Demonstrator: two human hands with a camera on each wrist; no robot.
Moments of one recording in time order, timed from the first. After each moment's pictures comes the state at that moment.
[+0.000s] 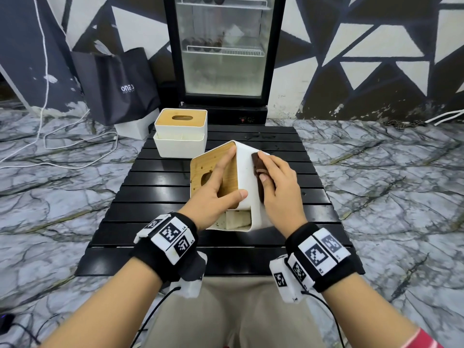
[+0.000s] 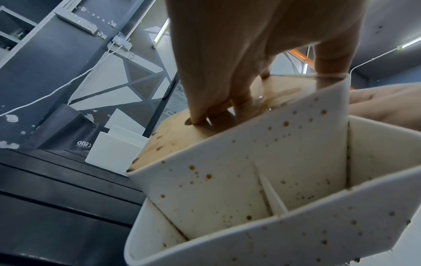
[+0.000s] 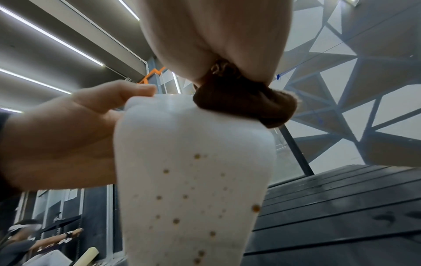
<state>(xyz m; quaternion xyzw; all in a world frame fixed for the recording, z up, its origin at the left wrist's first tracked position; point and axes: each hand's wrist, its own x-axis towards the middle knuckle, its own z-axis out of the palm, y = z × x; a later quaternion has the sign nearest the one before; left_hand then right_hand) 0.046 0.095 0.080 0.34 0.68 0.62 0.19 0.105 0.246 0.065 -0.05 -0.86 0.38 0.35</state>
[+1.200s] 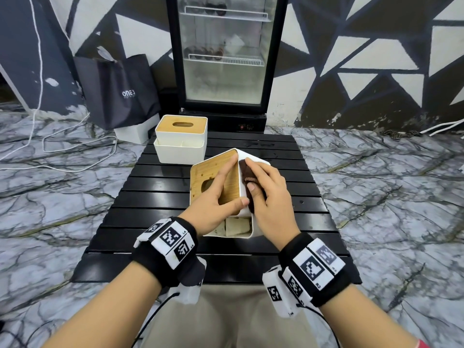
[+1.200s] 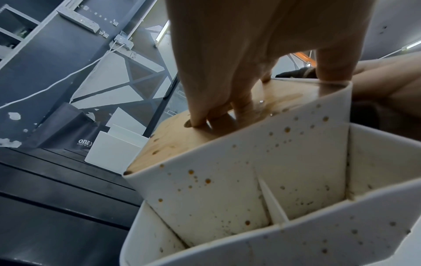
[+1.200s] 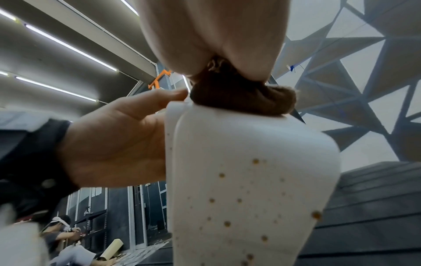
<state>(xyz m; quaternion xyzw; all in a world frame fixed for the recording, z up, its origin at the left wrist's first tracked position) 0.041 0.095 0.079 0.37 0.69 0.59 0.17 0.106 0.229 0.075 0.00 -0.84 0.42 0.34</state>
